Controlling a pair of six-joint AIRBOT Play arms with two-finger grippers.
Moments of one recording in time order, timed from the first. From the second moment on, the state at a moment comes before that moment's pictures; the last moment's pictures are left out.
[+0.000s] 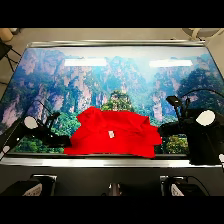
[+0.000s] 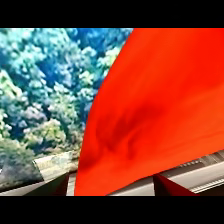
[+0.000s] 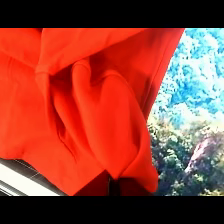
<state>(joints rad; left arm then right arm) -0.05 -1.11 0.60 1.17 -1.25 -1.43 -0.08 -0.94 0.75 -1.14 1.23 1.04</state>
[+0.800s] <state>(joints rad) -0.05 -1.16 0.56 1.15 -1.17 -1.42 -0.08 -0.94 0.76 -1.14 1.13 1.04</state>
